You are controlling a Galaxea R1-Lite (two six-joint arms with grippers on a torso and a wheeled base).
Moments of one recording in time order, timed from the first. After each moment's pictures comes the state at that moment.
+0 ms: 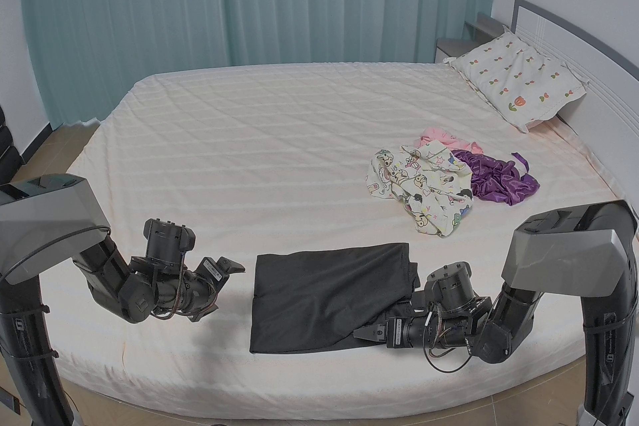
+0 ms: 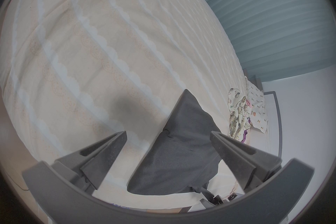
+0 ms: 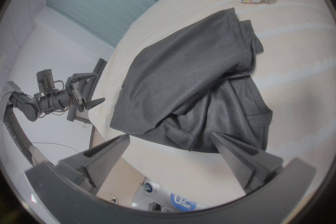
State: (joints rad) left arm -0.25 2.16 -0.71 -0.69 -0.15 -1.08; right arm 0.54 2.38 -0.65 -0.99 0.29 0.56
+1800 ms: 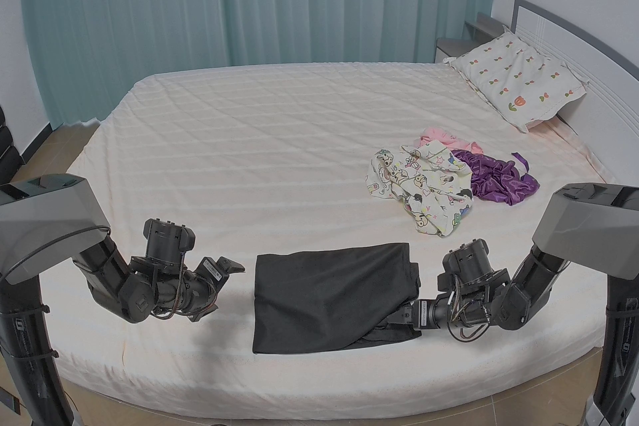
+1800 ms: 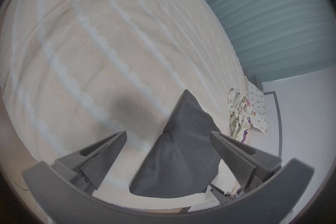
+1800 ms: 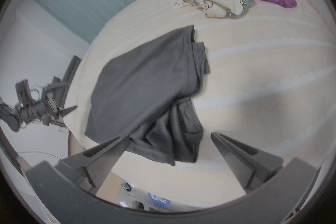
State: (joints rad) left arm -0.24 2.16 -0.71 -0.69 -0.15 -1.08; right arm 0.43 2.28 -0.75 -0.62 0.15 0.44
